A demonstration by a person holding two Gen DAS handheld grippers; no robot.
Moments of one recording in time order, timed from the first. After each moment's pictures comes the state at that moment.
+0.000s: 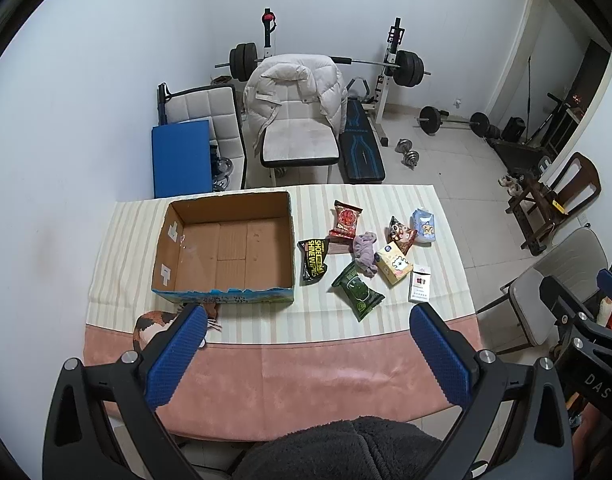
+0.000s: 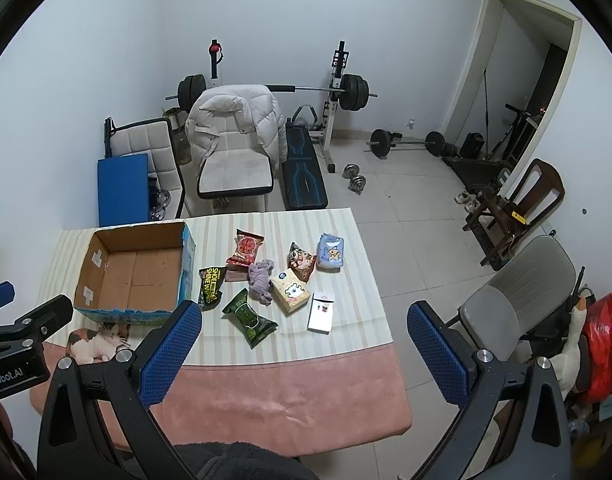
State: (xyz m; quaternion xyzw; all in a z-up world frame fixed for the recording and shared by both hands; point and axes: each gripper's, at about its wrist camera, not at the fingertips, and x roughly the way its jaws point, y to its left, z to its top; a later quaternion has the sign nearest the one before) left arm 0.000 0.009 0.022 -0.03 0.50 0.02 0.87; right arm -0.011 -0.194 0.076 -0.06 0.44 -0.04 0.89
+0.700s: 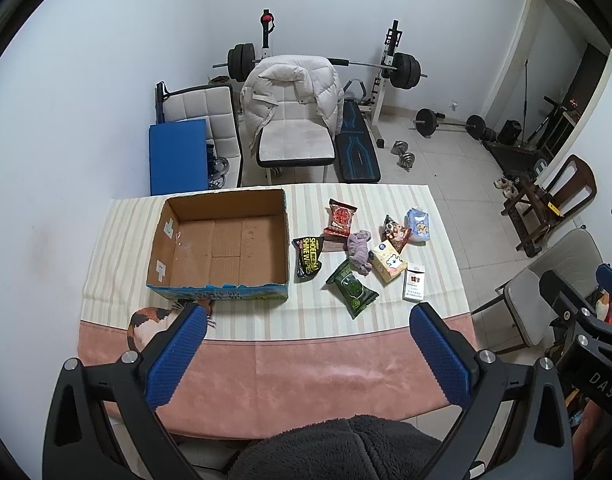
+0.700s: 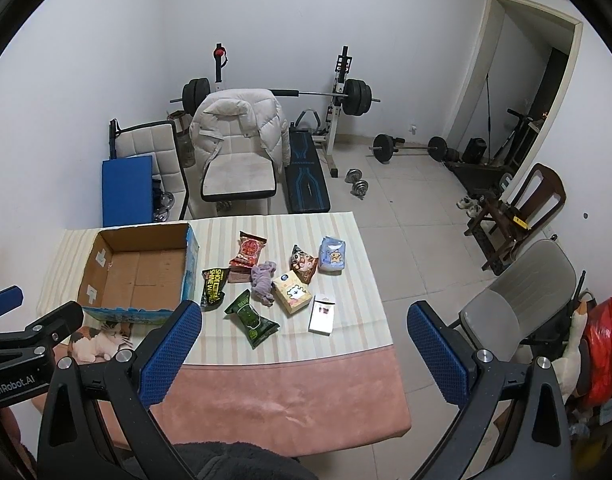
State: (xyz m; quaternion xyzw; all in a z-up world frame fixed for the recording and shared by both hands) left arm -0.003 0.008 0.021 -0.04 0.49 0.01 0.87; right arm -0.020 -0.197 0.085 -0.06 0.44 -0.04 0.90
